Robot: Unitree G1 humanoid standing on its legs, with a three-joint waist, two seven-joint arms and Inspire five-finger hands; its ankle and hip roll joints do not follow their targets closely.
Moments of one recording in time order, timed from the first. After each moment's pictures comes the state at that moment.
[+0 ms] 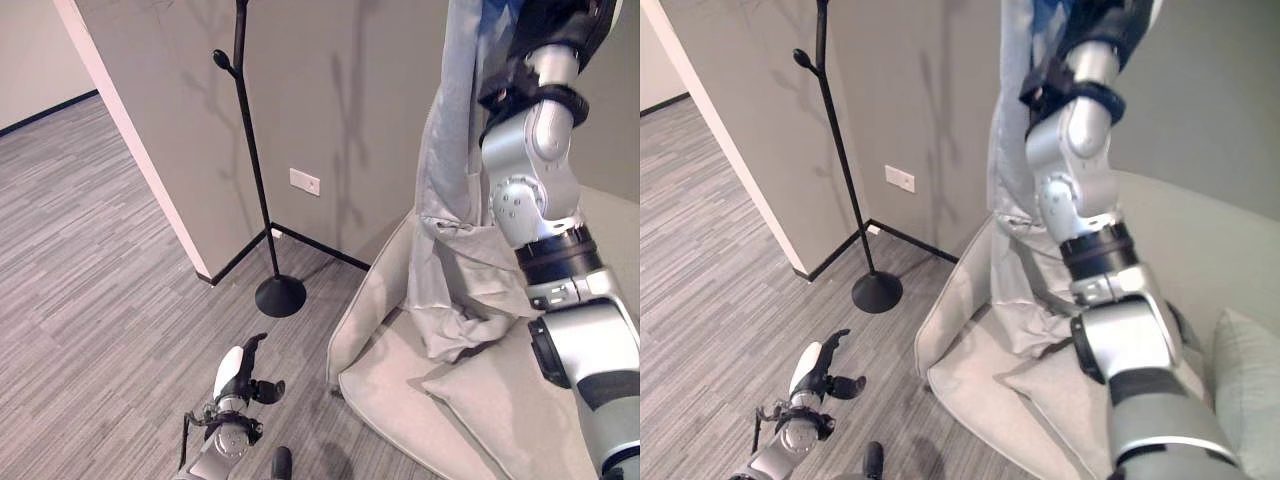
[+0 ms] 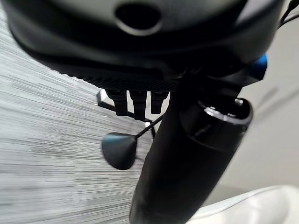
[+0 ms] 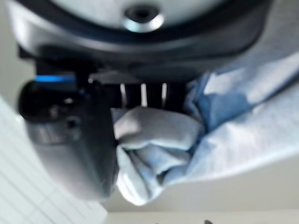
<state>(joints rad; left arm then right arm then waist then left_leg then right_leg) -0.06 0.34 -0.46 0.58 0.07 -0.08 0.46 -1.34 -0.56 0.34 0.57 0.84 -0.30 -0.58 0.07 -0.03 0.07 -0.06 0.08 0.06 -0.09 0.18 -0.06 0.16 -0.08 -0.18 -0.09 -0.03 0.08</state>
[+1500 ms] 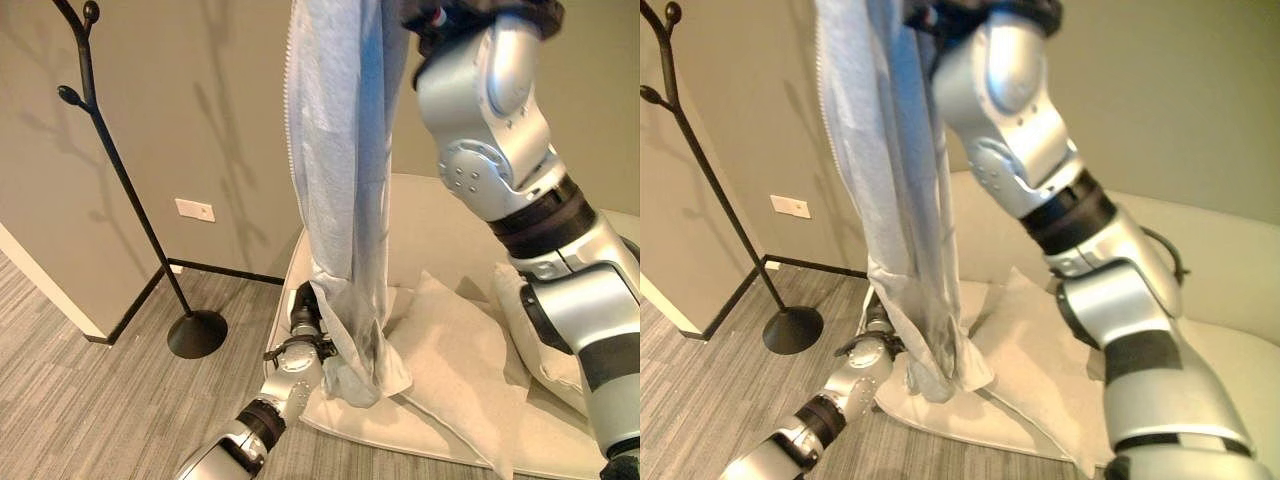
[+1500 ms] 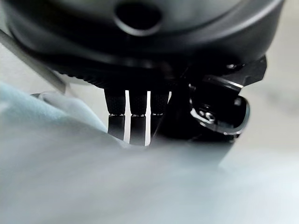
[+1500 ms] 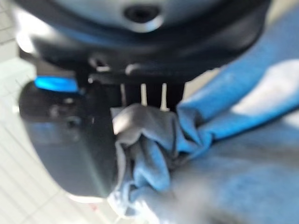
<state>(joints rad) -0.32 0.09 -0.44 0.48 -0.71 -0.24 0.51 -1.31 -0.63 0.53 0.15 0.90 -0.46 -0.66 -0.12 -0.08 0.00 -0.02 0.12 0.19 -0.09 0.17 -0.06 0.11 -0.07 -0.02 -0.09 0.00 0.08</state>
